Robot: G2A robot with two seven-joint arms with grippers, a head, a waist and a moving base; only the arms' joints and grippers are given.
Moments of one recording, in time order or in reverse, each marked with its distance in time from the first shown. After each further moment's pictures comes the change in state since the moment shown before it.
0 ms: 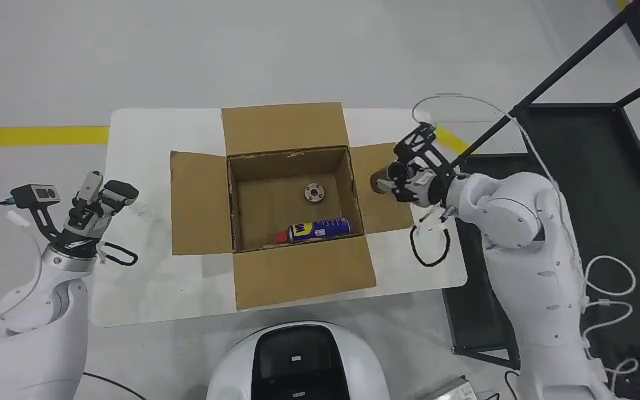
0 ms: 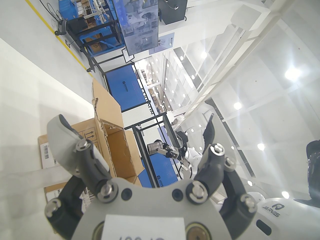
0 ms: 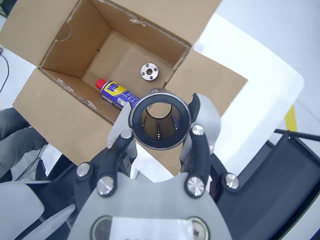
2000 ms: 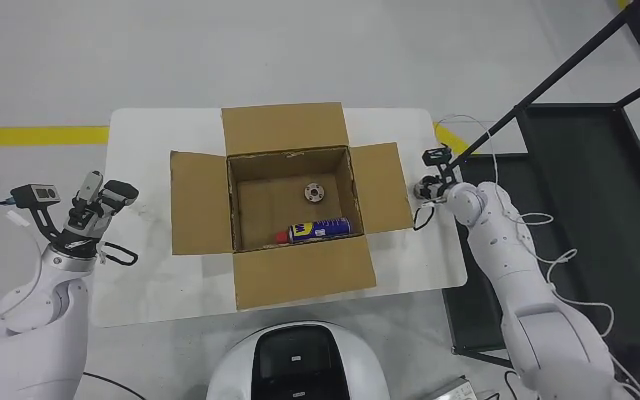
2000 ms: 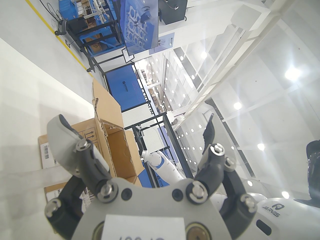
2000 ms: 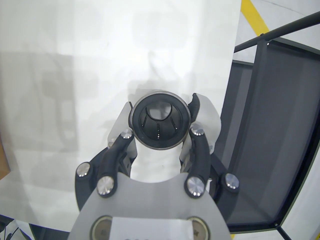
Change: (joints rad) left arm 0.000 0.000 0.000 0.000 0.000 0.000 0.000; right arm 0.401 -0.025 -0.280 1.190 -0.349 0.090 -0.616
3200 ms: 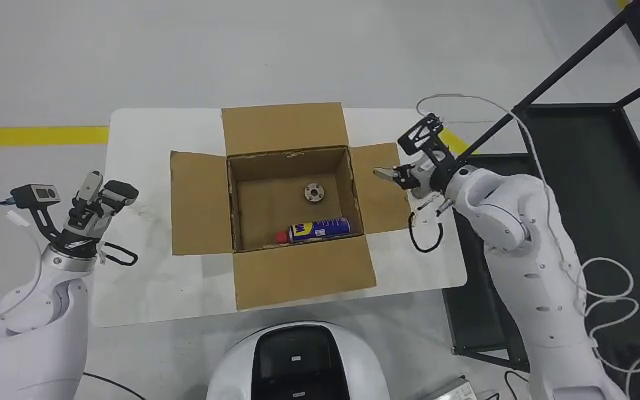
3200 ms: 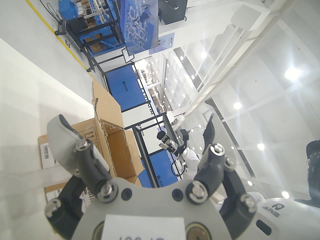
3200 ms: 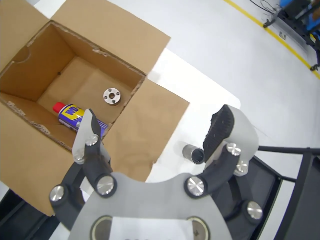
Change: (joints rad) left arm 0.000 0.000 0.000 0.000 0.000 0.000 0.000; right arm -0.356 0.079 0.149 -1.162 0.097 -0.135 0.306
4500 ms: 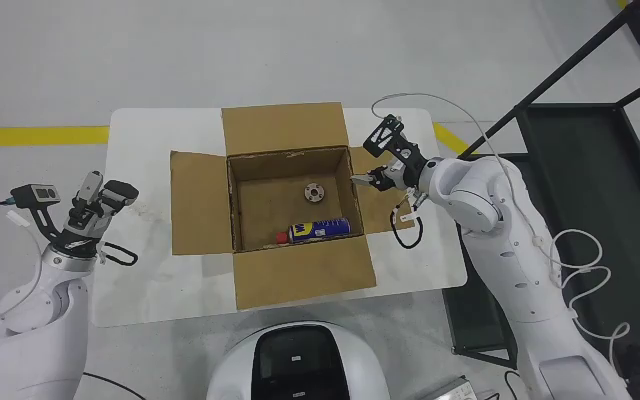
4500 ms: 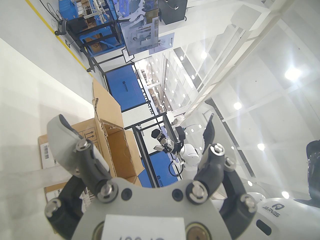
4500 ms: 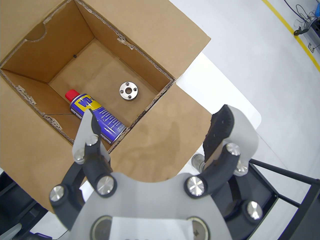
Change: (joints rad) left arm 0.000 0.000 0.000 0.000 0.000 0.000 0.000; right arm 0.130 -0.009 -0.127 0.099 0.015 -0.035 0.073
